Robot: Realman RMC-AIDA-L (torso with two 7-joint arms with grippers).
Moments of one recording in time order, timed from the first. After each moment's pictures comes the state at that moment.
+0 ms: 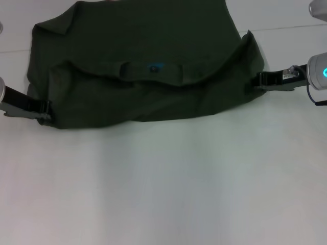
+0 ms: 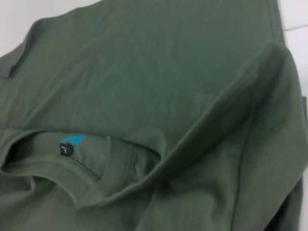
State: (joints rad) left arm -0.86 -2.02 -2.28 -0.73 -0.38 1.24 -2.66; right arm 0.71 2.01 -0.70 -0.69 -2.49 -1.09 2.47
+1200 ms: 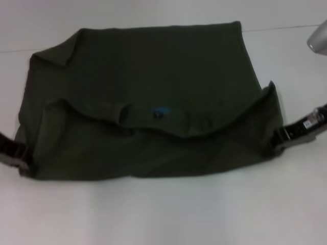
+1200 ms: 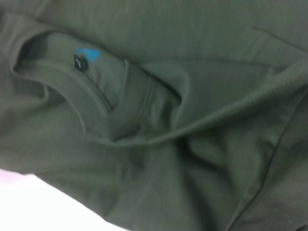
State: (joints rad) left arm -0.83 -1.97 -2.27 -0.82 -0.35 1.69 -2.59; right arm 0.68 2.02 -0.70 -0.89 -2.71 -1.66 2.51
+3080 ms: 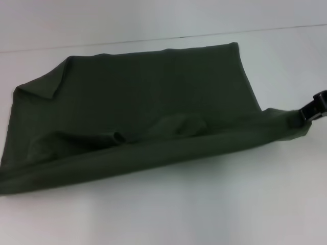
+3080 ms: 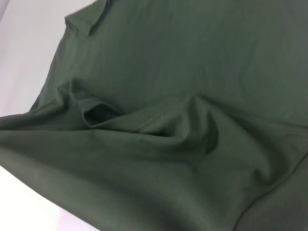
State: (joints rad) left arm -0.81 -1.95 -2.25 -1.15 -0.29 2.06 -2.58; right arm 0.61 1.89 -0.76 -1.20 -2.40 -1.99 2.61
